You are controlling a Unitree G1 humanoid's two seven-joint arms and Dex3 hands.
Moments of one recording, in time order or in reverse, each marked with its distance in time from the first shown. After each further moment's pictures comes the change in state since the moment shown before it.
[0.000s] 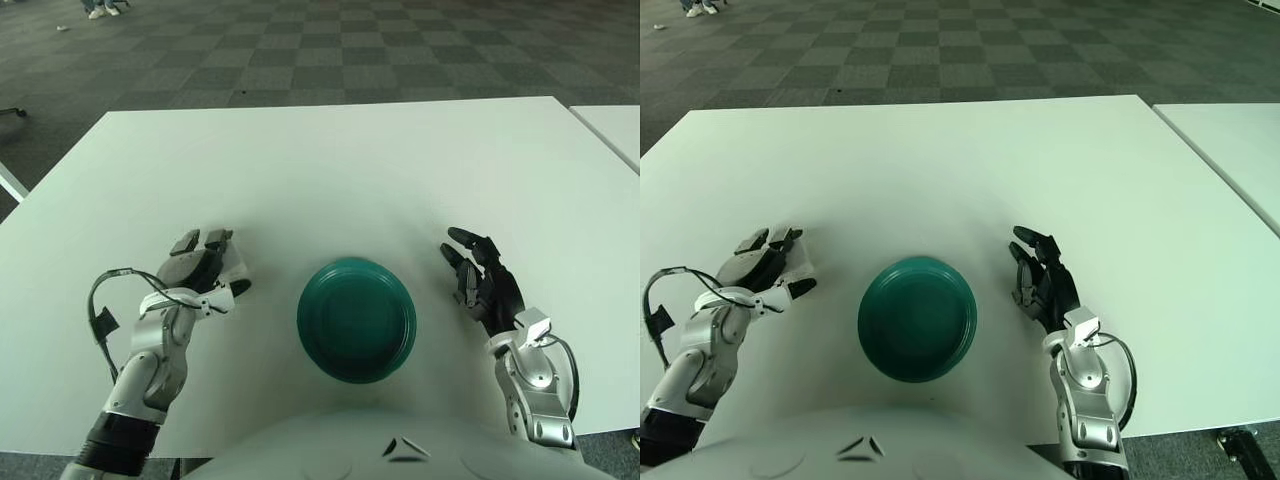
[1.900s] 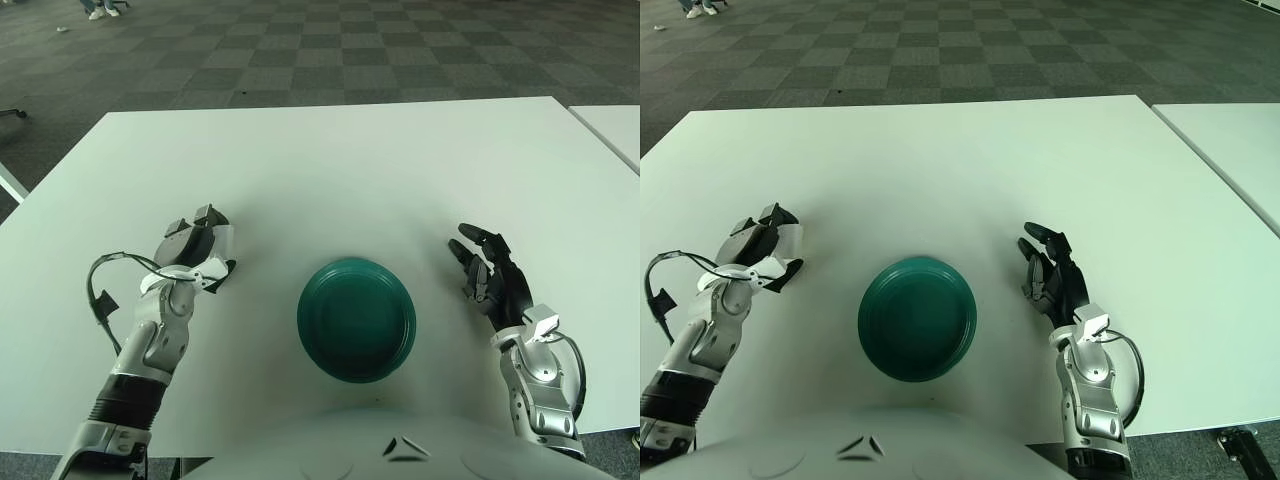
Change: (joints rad) left arm -0.126 -0.004 0.022 0.109 -0.241 -0.018 0.180; right arm -0.048 -0.003 -0.051 0.097 0.031 -0.054 0.005
